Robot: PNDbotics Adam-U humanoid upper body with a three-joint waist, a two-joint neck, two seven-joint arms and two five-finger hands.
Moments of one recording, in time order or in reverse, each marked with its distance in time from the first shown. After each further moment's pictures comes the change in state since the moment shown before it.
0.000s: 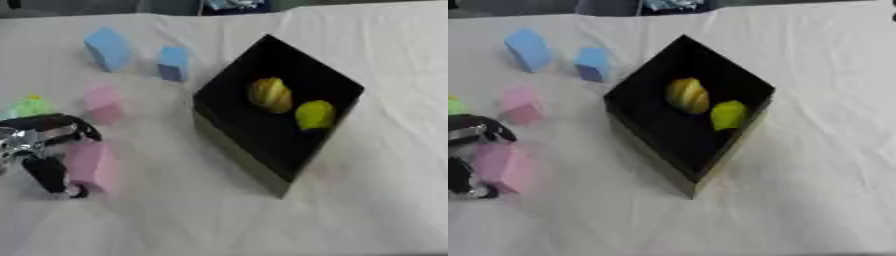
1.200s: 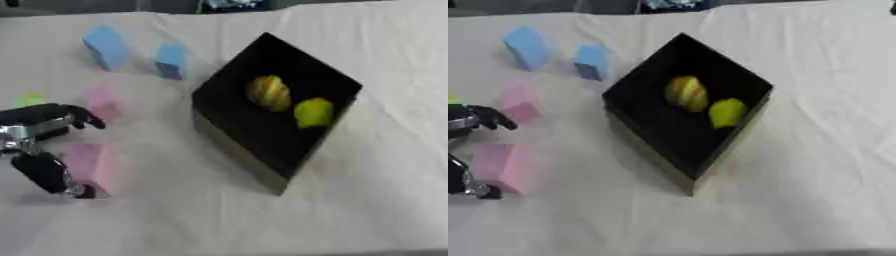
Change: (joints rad) left arm 0.020 0.042 0.024 -0.134 0.078 0.037 0.037; right arm 0.000 -0.009 -0.001 0.000 0.000 -0.004 -0.009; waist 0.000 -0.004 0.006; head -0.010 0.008
